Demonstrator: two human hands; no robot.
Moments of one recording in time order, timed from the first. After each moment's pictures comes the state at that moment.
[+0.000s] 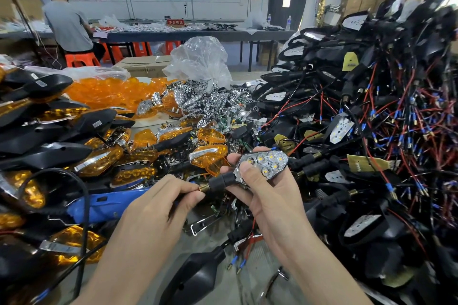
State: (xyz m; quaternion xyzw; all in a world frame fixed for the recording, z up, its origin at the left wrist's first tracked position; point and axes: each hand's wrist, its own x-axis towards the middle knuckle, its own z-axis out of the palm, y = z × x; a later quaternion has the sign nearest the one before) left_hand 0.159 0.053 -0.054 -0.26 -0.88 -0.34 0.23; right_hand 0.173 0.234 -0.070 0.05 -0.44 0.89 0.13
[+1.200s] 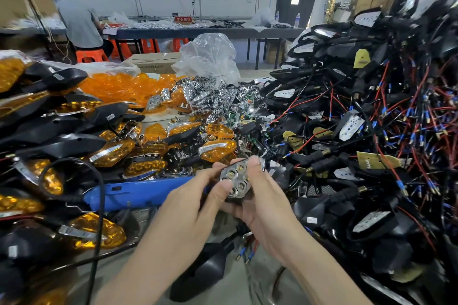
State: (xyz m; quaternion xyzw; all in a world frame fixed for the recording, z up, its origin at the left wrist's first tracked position) left_hand 0.162 0.066 -0.062 -0.23 -0.87 -0.43 0.05; right_hand 0.173 0.214 -0.072 -0.01 -0.47 0.88 0.00
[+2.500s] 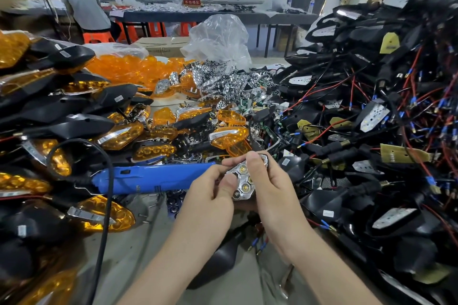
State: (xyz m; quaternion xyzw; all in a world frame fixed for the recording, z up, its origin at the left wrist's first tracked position) left_hand 0.166 0.091 -0.073 -0.09 -0.79 -0.61 -0.03; right_hand 0.166 0.210 -0.094 0.01 -0.62 0.78 0.10
